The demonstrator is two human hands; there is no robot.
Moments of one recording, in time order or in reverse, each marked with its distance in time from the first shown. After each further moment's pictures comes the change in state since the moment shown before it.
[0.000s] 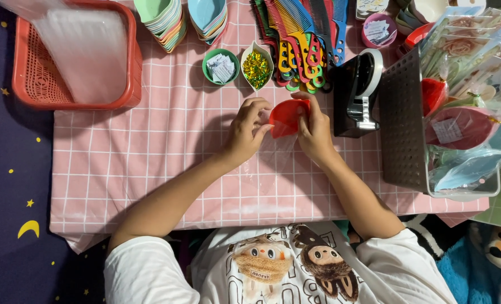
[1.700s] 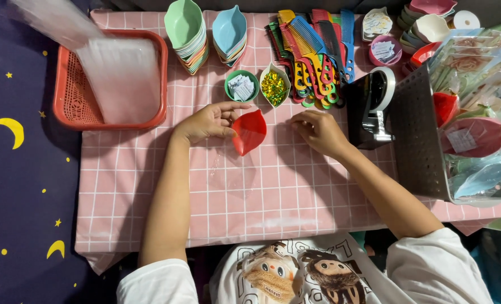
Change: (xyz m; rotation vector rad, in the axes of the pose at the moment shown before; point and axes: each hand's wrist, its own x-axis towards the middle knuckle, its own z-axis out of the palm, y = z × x) left_hand 0.037 -0.037 -0.151 -0.724 -0.498 -0.578; right_hand 0.042 0.020 0.015 -0.170 -0.203 -0.115
